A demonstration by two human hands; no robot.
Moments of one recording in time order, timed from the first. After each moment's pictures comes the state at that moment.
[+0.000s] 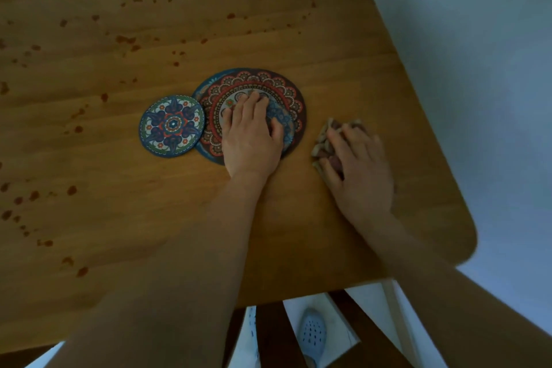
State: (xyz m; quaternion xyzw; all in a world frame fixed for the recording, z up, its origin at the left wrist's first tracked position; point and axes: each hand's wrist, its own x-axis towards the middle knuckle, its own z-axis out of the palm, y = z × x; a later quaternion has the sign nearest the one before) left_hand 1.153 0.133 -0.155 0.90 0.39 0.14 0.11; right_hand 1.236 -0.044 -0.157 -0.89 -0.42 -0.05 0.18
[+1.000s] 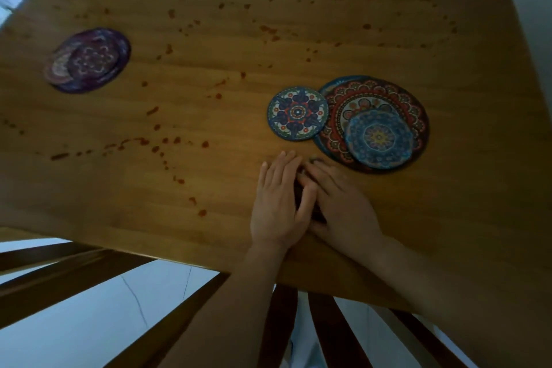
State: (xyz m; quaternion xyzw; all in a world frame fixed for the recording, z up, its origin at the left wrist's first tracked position) left_hand 0.976 0.118 -0.152 0.84 0.43 0.21 0.25; right_hand 1.104 0.049 -0.156 -0.68 -0.71 0.08 0.18
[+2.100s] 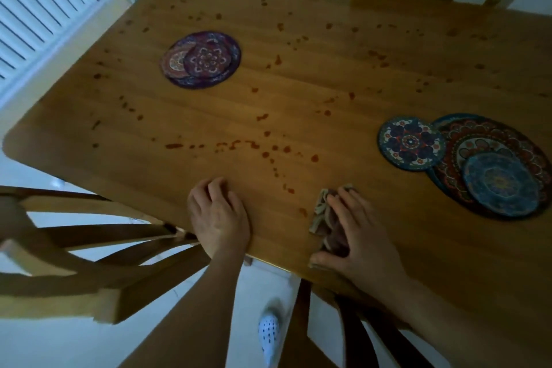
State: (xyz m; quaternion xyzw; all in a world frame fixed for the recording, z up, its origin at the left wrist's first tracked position) left_hand 0.749 0.211 -0.158 0.60 0.77 0.20 0.12; right_hand 0.968 0.105 -0.134 -0.70 -0.67 0.22 0.11
